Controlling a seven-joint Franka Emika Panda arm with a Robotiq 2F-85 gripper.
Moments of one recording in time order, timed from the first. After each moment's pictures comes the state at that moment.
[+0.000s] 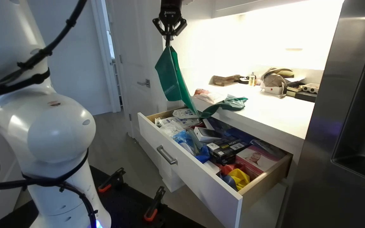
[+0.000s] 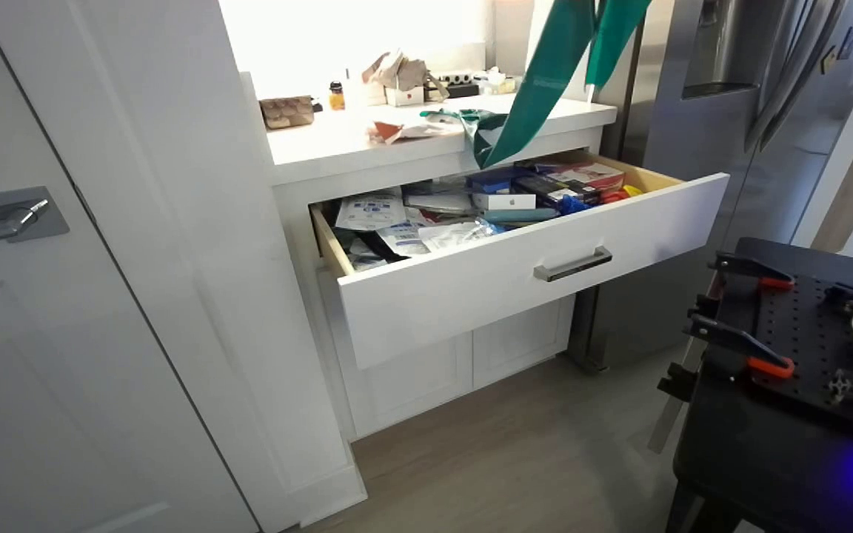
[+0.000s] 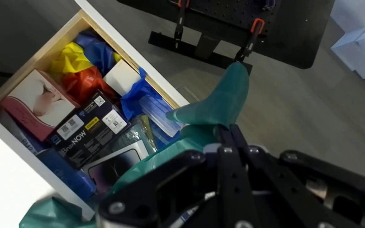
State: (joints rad) arm -0.08 -0.11 0.08 -1.68 -0.05 1.28 -0.34
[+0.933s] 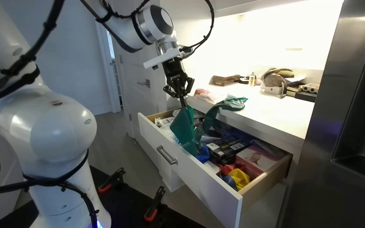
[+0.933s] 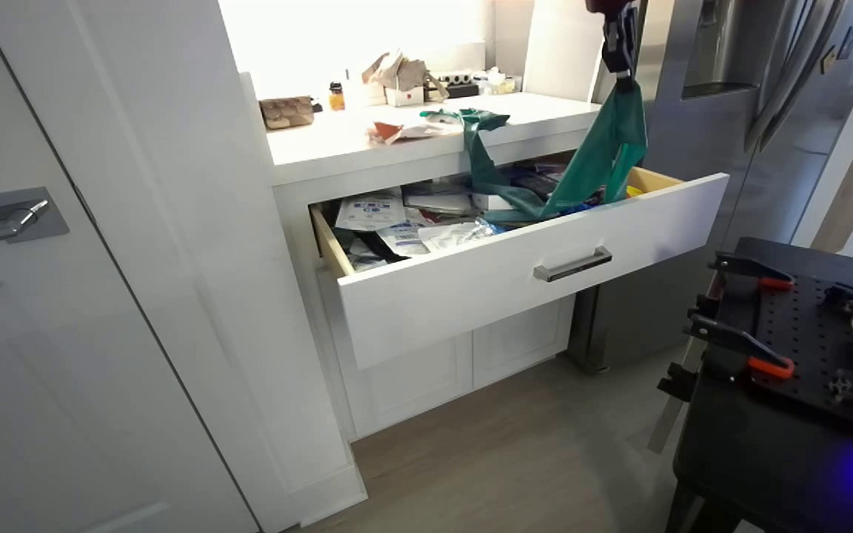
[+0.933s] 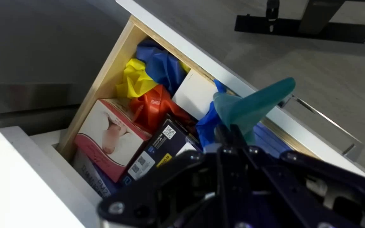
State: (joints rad) arm -0.06 -0.29 0.04 -2.44 -0.43 1.97 0.05
